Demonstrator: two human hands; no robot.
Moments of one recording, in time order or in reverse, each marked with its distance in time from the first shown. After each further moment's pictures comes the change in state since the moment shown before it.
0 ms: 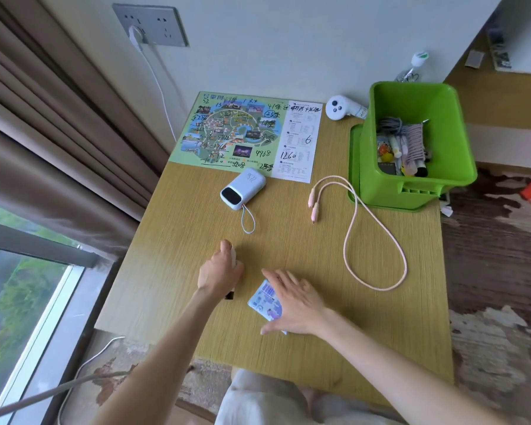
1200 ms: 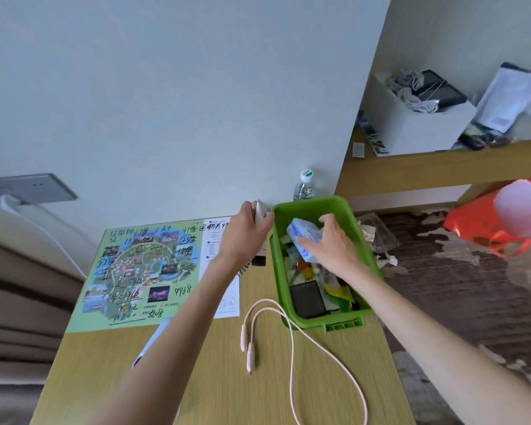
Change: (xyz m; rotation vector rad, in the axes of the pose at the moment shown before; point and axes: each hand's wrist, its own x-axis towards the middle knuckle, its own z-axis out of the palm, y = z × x) left_hand 0.187 0.353 -0.160 -0.465 0.033 0.413; right_hand 0.047 0.260 -0.297 0.411 0.748 0.618
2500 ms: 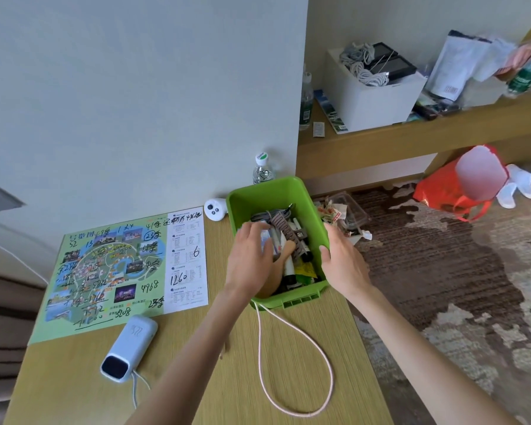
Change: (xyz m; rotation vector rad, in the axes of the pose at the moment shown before) left_hand -0.056 0.005 0.098 0.188 -0.013 0.292; right_hand -0.074 0.088 -0.025 -0.067 0.180 -0.064
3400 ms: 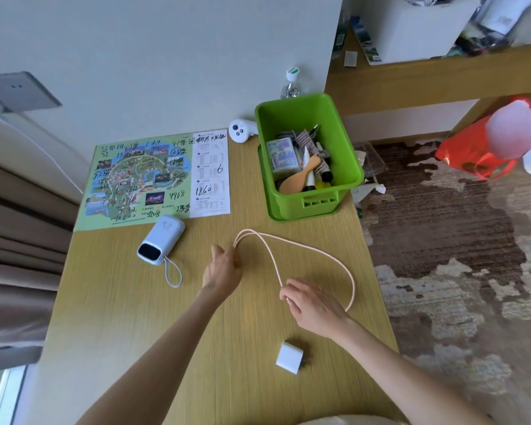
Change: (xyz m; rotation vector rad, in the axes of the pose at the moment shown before) left_hand -0.199 -0.125 0.020 0.239 -0.337 -0.443; right_hand -0.228 -0.017 0.089 -0.055 -0.486 -0.546
